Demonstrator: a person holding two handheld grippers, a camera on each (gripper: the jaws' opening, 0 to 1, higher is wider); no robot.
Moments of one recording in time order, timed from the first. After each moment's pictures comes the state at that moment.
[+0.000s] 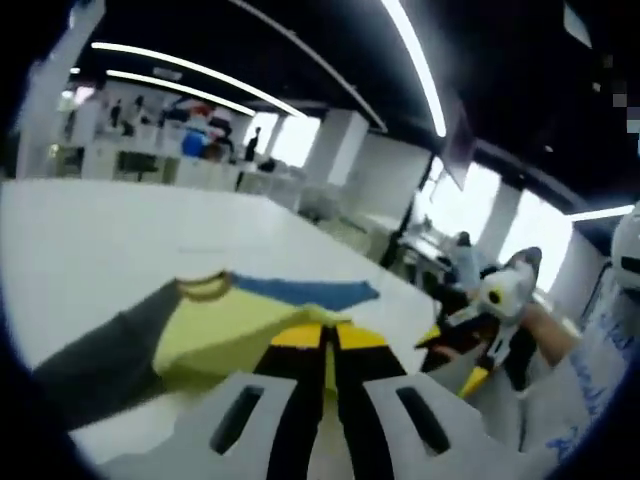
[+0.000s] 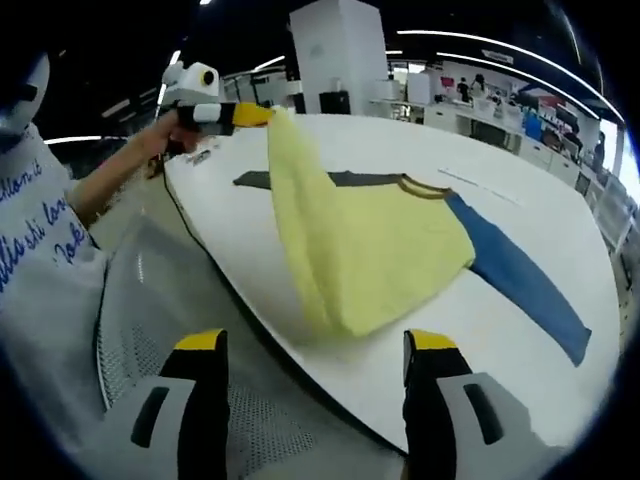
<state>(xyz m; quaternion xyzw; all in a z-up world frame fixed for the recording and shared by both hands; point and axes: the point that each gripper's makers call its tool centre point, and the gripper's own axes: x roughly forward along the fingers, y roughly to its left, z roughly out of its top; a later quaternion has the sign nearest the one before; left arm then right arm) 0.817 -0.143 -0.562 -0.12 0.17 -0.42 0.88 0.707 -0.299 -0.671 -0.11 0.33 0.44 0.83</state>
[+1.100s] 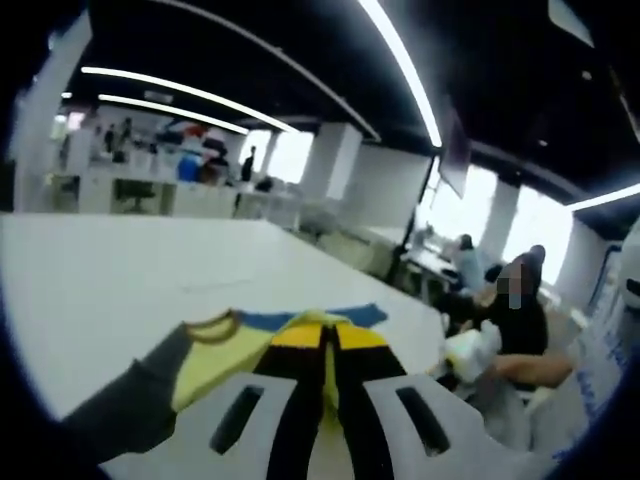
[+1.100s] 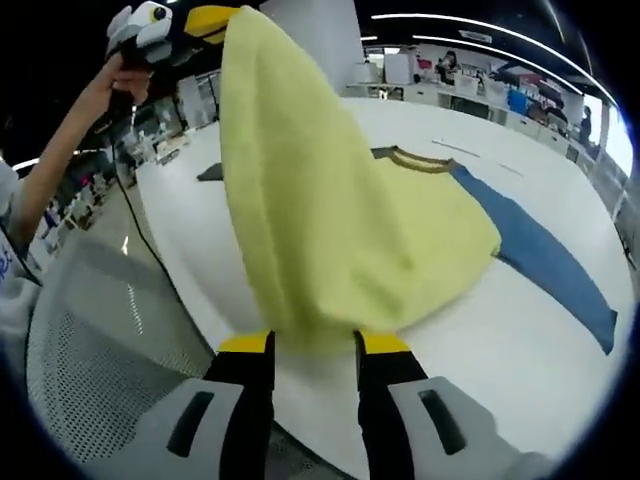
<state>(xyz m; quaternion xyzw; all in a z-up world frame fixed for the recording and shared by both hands) 0.849 -0.133 -0.529 -0.10 0.14 -0.41 0.89 0.762 -0.259 -0.742 -0.09 0.37 0.39 0.84</state>
